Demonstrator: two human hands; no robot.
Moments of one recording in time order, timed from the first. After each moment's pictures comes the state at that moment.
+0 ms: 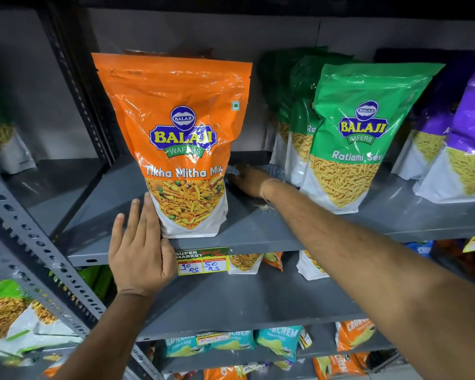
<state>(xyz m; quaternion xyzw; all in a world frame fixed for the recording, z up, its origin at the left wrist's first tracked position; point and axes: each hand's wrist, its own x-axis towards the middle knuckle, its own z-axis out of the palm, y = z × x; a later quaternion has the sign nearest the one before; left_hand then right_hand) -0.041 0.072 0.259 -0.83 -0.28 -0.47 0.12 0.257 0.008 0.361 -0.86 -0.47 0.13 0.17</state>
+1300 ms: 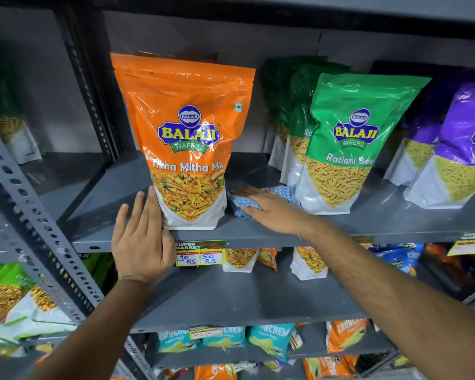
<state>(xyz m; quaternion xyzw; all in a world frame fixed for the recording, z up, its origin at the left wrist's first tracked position) -0.041 0.077 0.255 -0.83 -0.27 -0.47 0.12 0.222 -0.100 0.346 -0.77 -0.61 0.09 0.15</state>
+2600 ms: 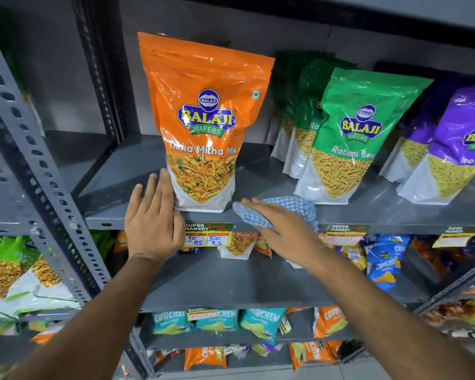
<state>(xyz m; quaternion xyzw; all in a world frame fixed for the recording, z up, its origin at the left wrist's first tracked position) -0.045 0.072 0.260 -0.85 -0.27 -0.45 0.08 0.140 -0.165 0.339 -0.79 -0.57 0.03 0.25</state>
